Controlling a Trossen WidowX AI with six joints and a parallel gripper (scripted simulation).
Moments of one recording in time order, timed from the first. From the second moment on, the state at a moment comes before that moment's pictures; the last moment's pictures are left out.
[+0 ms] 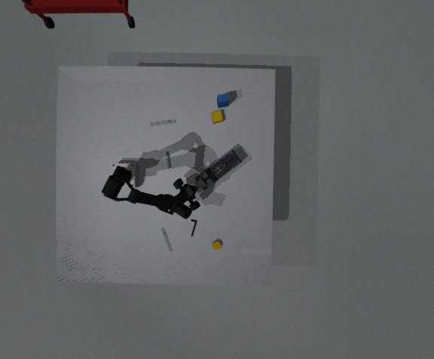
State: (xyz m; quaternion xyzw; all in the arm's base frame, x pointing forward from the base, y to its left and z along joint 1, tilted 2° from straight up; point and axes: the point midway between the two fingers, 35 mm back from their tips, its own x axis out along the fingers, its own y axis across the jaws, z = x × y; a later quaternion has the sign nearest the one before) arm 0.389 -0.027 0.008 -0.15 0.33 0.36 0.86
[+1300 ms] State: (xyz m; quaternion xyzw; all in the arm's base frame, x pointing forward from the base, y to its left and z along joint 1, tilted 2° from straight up) arm 0.373 -0.011 0.015 -0.14 0.33 0.36 0.86
